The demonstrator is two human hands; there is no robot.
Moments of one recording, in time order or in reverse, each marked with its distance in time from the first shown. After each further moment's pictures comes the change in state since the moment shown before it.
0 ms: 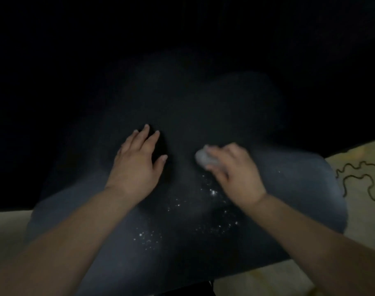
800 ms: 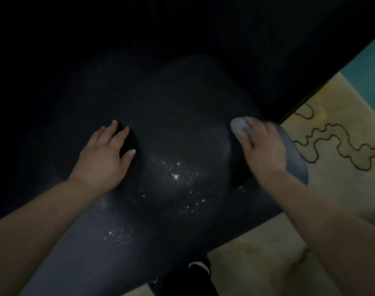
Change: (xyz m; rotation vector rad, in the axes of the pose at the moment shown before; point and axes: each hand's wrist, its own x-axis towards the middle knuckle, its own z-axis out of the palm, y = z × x) left_hand 0.014 0.018 0.003 0.206 -0.083 0.123; right_hand -0.062 0.082 -0.057 -0.211 0.255 0.626
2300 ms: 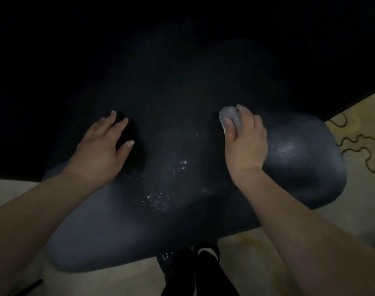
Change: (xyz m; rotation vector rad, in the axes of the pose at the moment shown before) left_hand -0.073 -0.072 -0.005 -0.116 0.057 -0.109; right_hand -0.055 -0.120 0.049 0.091 0.041 -0.024
